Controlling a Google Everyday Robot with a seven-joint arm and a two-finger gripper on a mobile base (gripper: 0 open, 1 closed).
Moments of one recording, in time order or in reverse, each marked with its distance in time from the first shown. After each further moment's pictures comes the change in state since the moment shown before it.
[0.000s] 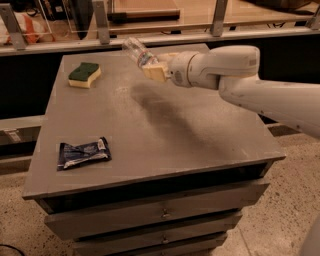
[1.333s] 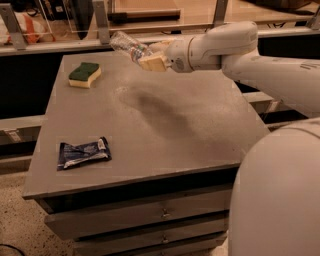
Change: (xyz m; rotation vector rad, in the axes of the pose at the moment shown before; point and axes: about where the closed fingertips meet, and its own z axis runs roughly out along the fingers) arm -0.024 -0.006 0.016 -0.172 0.011 -0.164
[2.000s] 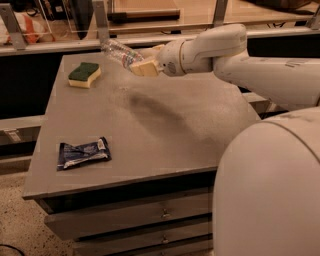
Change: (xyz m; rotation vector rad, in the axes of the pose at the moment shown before) arm 0.004 0.022 0.019 -0.072 0.009 0.013
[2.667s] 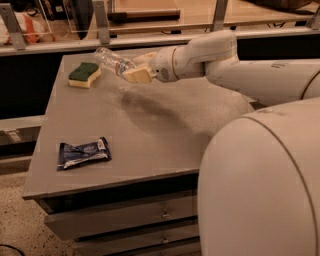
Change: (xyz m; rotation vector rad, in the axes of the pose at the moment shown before) arm 0.009 0.022 0.023 -0.069 0.005 0.035
